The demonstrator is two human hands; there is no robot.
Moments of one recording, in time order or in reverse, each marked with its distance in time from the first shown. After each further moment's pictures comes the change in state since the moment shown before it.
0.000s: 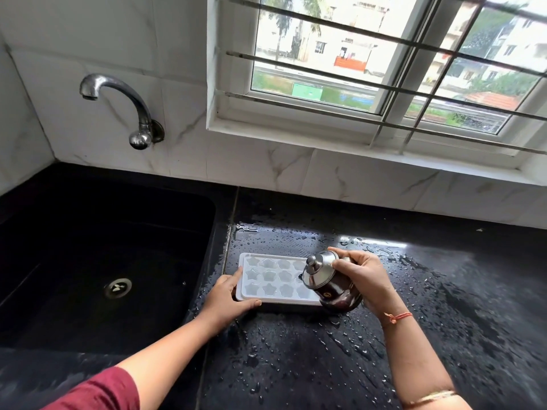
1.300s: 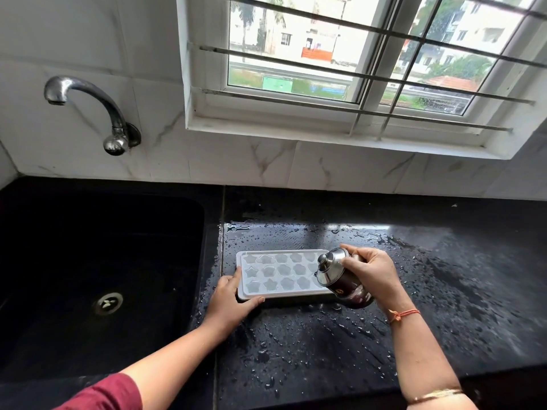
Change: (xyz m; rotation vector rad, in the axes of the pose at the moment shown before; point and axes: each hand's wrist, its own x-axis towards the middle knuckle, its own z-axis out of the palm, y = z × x) left_hand -0.002 -0.003 0.000 0.075 0.003 0.060; right_hand -0.031 -0.003 0.003 -0.236 0.208 -0.040
